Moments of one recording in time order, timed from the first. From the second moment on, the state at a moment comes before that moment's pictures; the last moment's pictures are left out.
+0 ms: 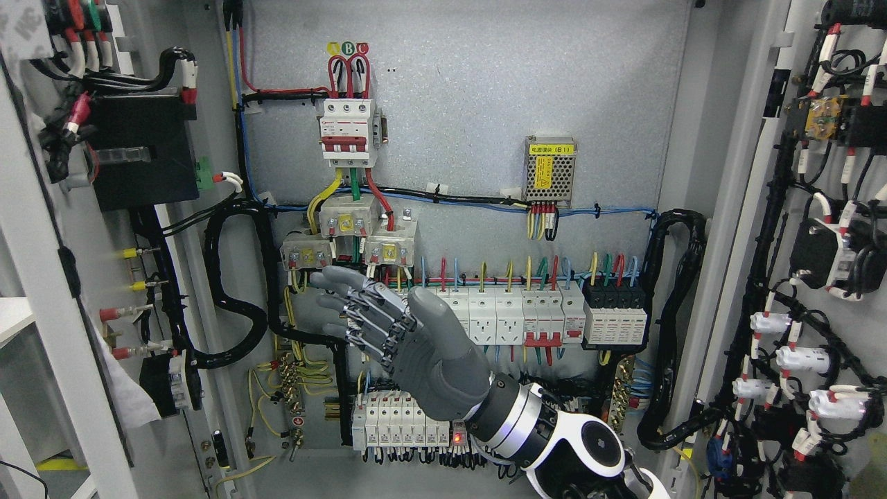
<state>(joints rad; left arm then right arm) -0.07 0.01 -0.24 0.05 0.35 -0.02 -0.14 -0.72 0.00 0.46 -1.60 -0.65 0.13 0.55</state>
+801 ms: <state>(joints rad) -0.06 0.03 -0.24 0.05 0.35 -0.02 -0.14 -0.67 0.00 0.62 -1.63 -0.71 0.13 0.57</state>
